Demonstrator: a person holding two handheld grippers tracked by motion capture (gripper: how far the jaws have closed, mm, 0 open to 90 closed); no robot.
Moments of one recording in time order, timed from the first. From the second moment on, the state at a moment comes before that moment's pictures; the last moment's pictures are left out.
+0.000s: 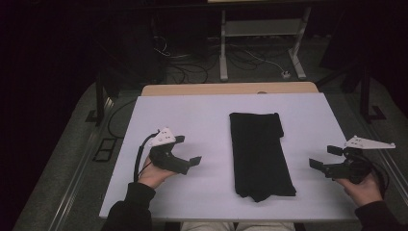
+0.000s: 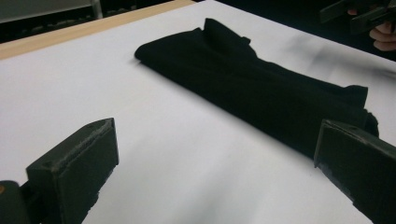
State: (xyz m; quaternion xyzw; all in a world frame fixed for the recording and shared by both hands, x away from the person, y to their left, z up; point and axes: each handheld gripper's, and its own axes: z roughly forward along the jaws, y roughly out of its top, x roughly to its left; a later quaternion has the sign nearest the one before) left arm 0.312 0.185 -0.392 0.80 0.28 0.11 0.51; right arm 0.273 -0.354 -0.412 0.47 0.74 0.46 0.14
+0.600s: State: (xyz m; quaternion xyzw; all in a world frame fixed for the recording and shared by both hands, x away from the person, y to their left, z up) left arm 0.295 0.234 -0.404 0.78 0.32 0.14 0.52; right arm 0.274 -0.352 -0.414 0.47 0.75 0.45 0.14
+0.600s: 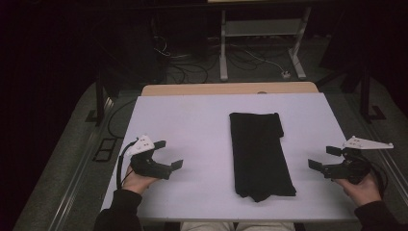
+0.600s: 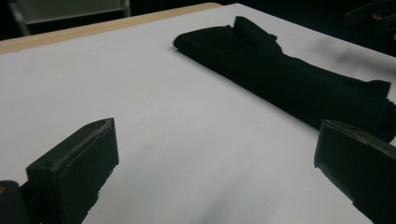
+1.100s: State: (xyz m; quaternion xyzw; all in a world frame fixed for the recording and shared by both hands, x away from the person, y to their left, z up) left arm 0.270 0.285 -0.412 0.74 0.38 0.17 0.52; right arm 0.279 -0.344 -0.415 0.46 0.76 0.45 0.14
